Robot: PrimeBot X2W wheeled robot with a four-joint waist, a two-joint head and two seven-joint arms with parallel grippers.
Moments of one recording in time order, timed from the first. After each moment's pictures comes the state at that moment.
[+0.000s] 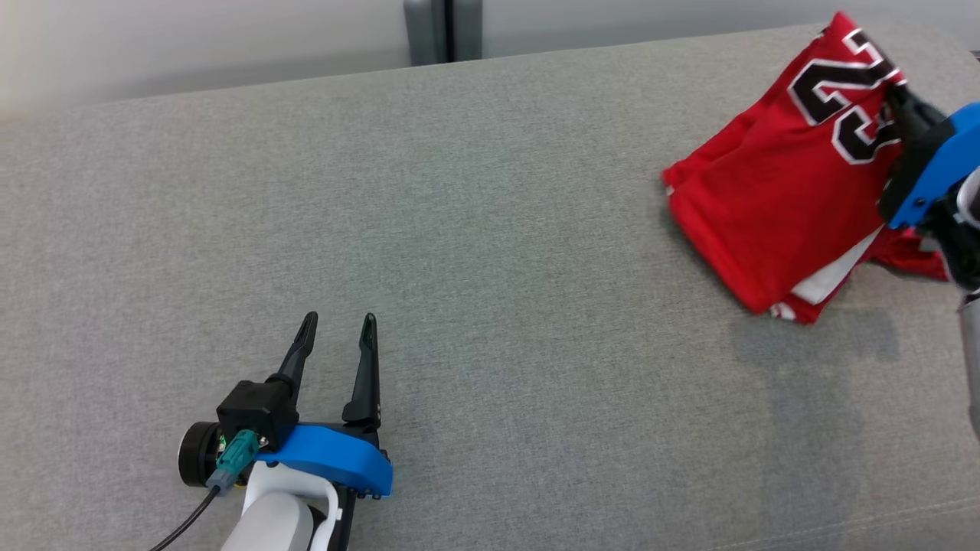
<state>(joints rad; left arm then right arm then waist) -0.23 0.15 -0.36 0.34 -0.40 0.05 -0.26 -0.81 -0.31 -0.04 0.60 0.30 0.13 0.33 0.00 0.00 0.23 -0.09</state>
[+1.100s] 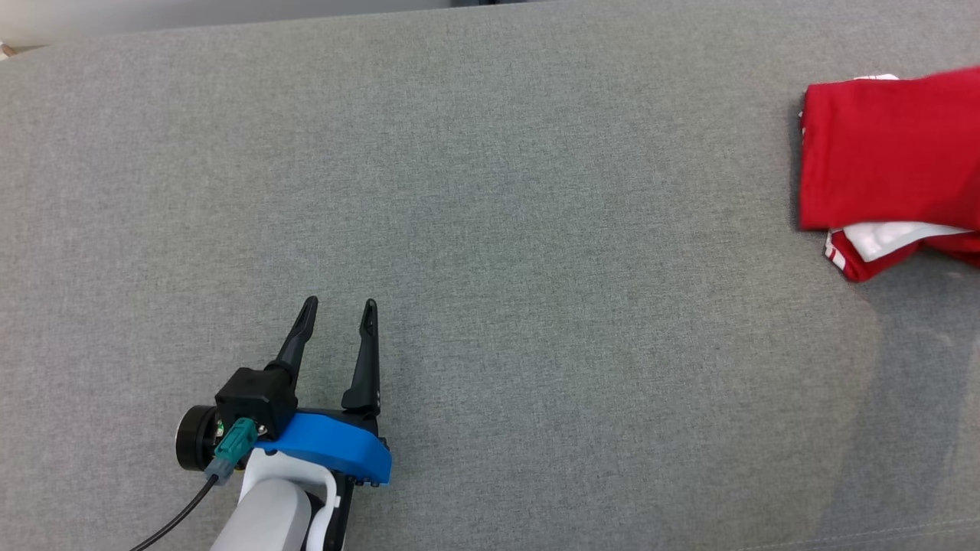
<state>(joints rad) -0.25 0.14 -0.36 0.34 -0.38 0.03 -0.26 -0.91 -0.42 -0.33 0.73 -0.22 0.13 0.28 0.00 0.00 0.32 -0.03</state>
